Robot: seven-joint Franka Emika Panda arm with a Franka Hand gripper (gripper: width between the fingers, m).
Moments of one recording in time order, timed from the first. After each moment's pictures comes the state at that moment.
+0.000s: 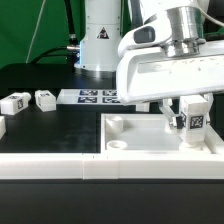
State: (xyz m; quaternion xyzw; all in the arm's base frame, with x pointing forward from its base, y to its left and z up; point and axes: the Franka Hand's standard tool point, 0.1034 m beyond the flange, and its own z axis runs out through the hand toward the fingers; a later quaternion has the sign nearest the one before) arm 0.628 0.103 0.058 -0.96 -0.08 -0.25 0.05
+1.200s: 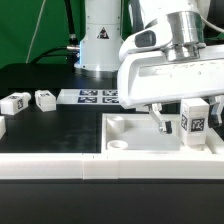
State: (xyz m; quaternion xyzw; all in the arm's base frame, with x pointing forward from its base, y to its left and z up) arm 0.628 0.107 0.053 -0.96 -0.08 -0.26 0.05
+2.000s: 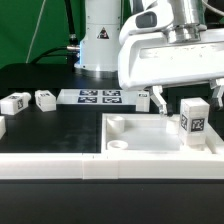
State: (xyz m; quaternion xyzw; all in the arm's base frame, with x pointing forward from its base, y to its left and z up) arm 0.621 0.109 0.077 -0.96 -0.09 -0.25 0.05
